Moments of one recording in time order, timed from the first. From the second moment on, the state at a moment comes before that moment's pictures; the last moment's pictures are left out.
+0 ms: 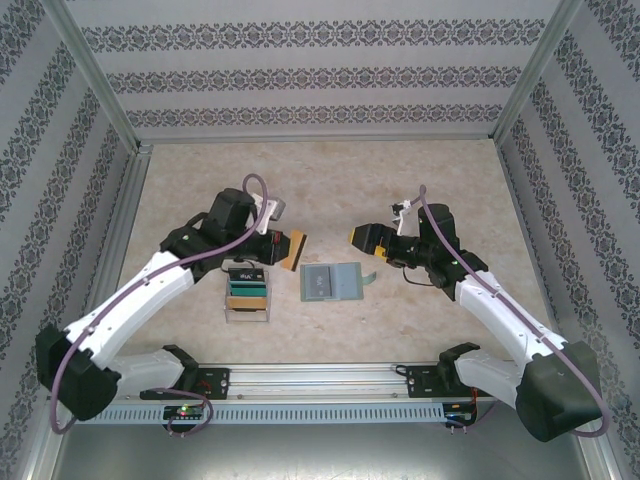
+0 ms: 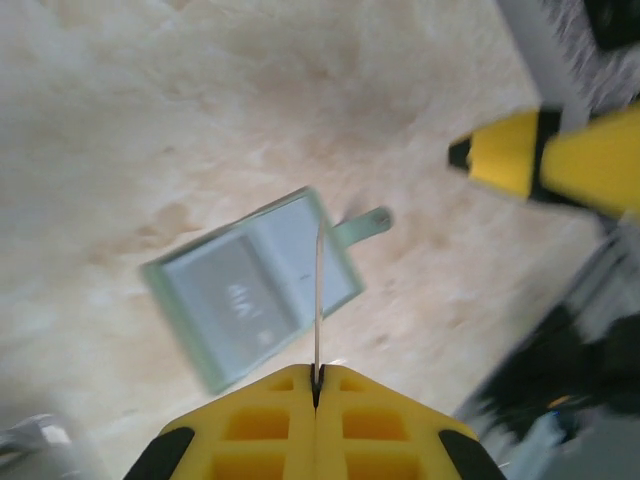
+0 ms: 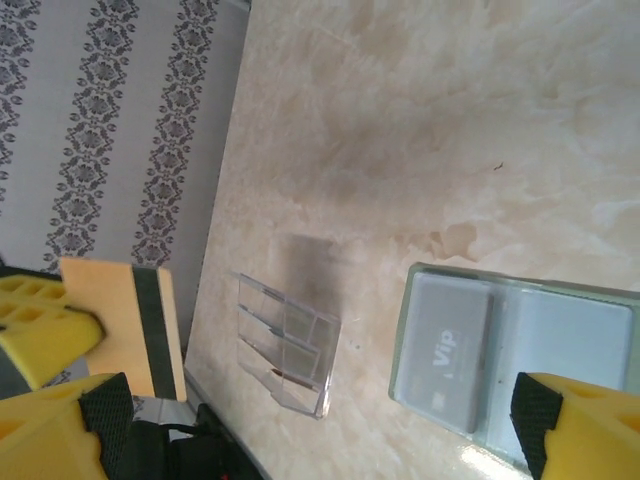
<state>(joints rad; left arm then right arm) -0.55 1.16 1.06 -0.67 0.33 -0.31 0.32 1.08 0.67 -0.16 -0.65 0.75</state>
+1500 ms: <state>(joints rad) -0.71 0.97 0.70 -0.91 -0.09 0.96 0.34 1.12 0.69 -0.22 -0.59 0.69</state>
